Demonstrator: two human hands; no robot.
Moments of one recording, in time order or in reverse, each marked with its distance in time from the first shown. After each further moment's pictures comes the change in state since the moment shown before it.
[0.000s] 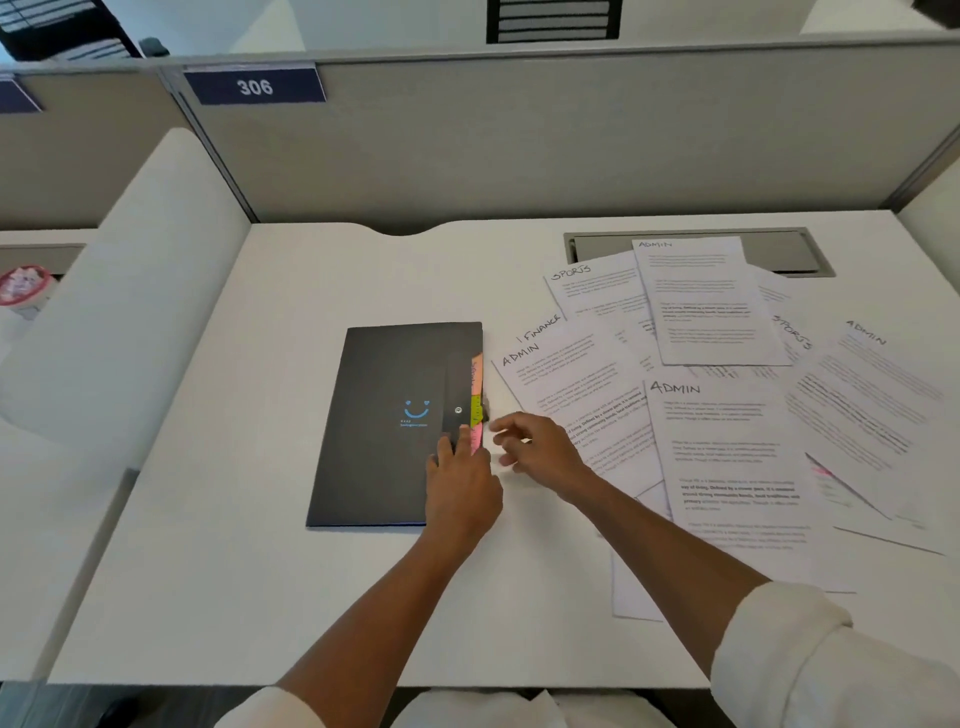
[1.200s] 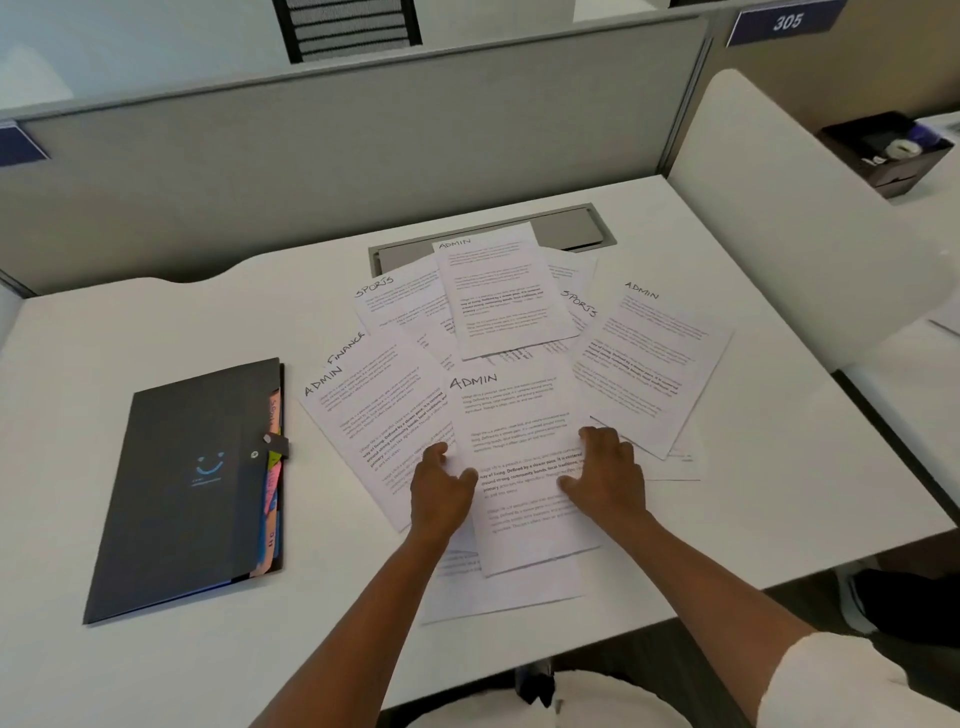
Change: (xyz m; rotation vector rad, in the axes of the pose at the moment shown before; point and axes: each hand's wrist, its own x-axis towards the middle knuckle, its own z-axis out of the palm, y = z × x) left_hand -0.006 0.230 0.055 -0.792 -0.139 -0.190; right_hand -0.116 0.199 -0.242 -0.666 0.406 0.332
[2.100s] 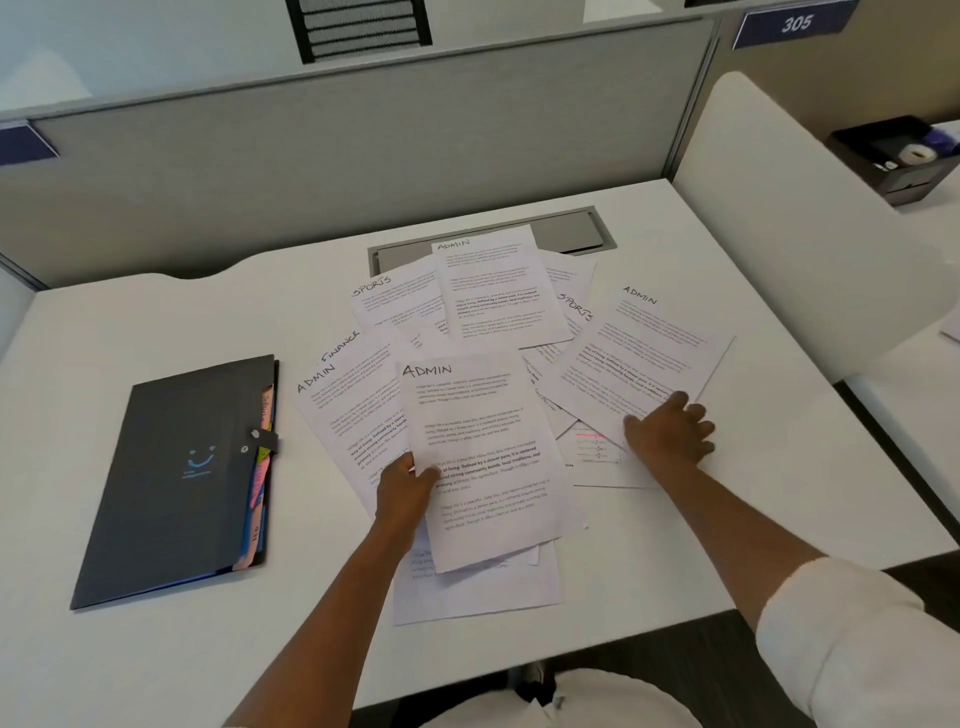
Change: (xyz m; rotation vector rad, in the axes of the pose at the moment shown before) left_hand 0.009 -0.007 -0.009 -0.259 0.030 -0.119; right_hand 0.076 0.062 -0.044 0.161 0.152 0.478
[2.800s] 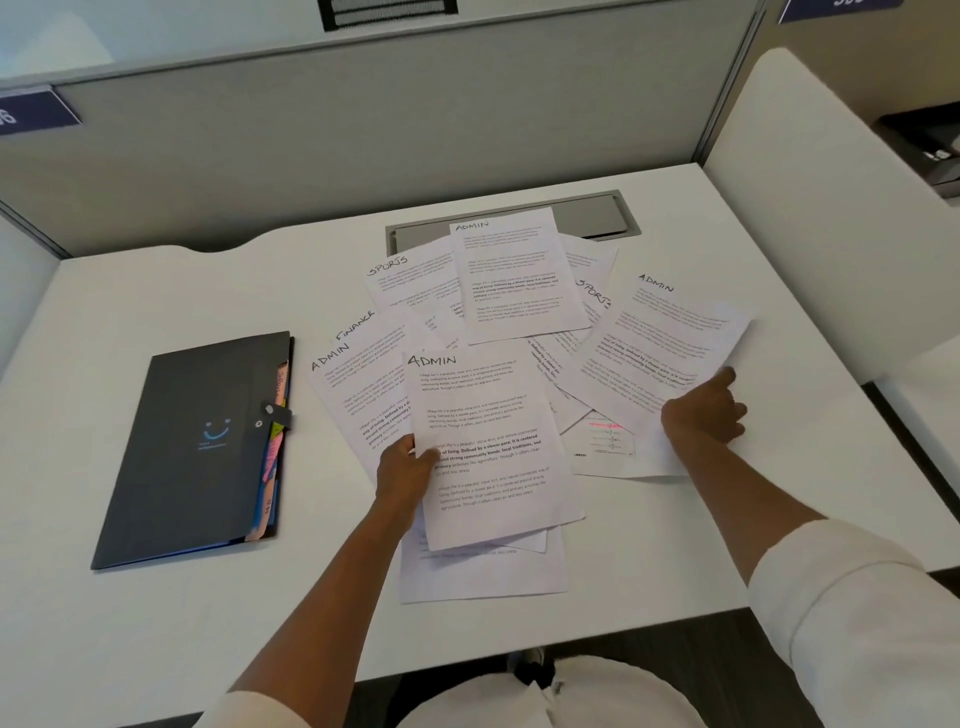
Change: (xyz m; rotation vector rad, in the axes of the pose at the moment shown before) left_hand 0.008 -0.003 -0.007 -0.031 0.056 -0.028; right_hand 0.030 -0.004 -0.007 0.155 0.136 0.086
